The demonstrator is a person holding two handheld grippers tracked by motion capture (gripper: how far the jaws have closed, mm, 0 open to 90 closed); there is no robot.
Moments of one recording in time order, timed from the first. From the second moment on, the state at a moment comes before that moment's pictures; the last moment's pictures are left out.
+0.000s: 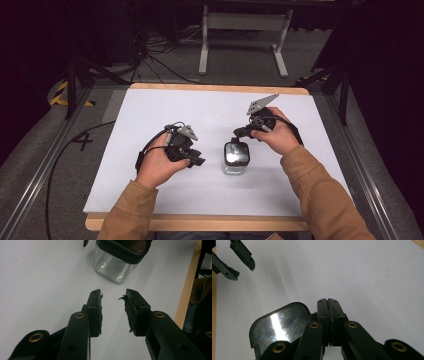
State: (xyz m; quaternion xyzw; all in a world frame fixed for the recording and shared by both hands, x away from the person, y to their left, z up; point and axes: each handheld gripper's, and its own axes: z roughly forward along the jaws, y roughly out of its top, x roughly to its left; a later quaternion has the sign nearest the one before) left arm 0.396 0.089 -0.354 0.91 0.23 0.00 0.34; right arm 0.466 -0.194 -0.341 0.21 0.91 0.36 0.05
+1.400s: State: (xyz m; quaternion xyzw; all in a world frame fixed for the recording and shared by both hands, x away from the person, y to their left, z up) left arm 0.391 0.070 -0.362 0.92 0.22 -0.03 0.34; right arm 0.472 -0.195 -0.347 0.22 0.90 0.36 0.03
